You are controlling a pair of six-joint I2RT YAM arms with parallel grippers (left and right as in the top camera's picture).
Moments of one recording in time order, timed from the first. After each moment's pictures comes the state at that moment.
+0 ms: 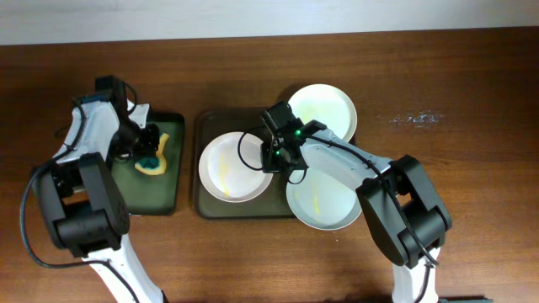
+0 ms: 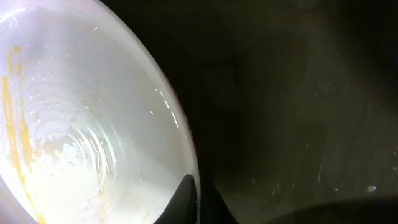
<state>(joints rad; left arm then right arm) 0.20 2.12 1.61 -1.03 0.12 0.13 0.56 2.06 1.38 -0.56 -0.16 0.52</state>
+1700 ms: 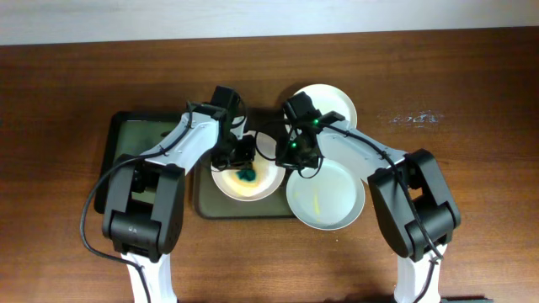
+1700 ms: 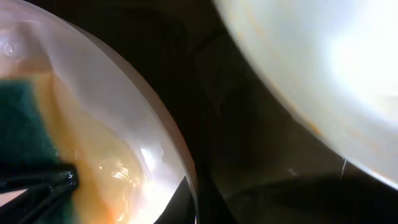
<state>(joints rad) -0.32 2.09 1.44 -0.82 0.36 -0.30 0.46 2.07 1.38 -0.62 -0.29 0.58</state>
